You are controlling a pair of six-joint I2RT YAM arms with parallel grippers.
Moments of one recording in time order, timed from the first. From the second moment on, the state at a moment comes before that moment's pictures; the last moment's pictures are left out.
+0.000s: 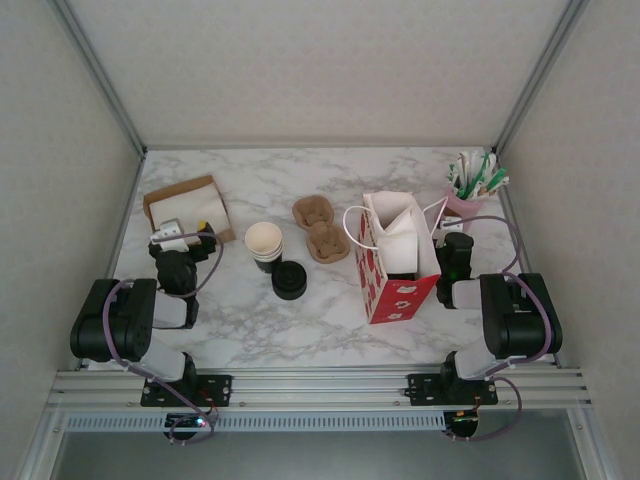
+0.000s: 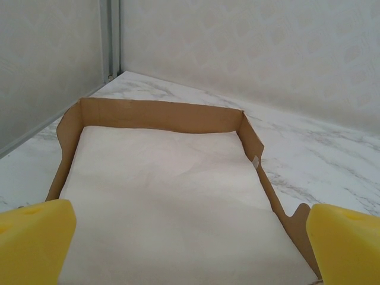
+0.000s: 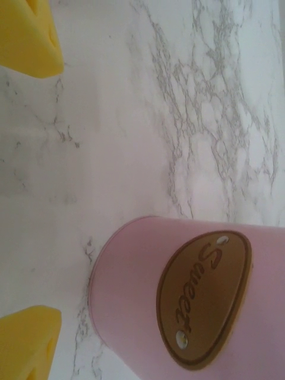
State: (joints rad) left arm 0.05 1.53 0.21 1.21 -0.19 -0.18; right arm 0.06 1.54 0.38 0.71 0.05 0.06
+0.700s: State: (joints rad) left arm 0.05 1.53 0.21 1.21 -0.19 -0.18; right arm 0.06 1.54 0.38 0.71 0.02 0.05
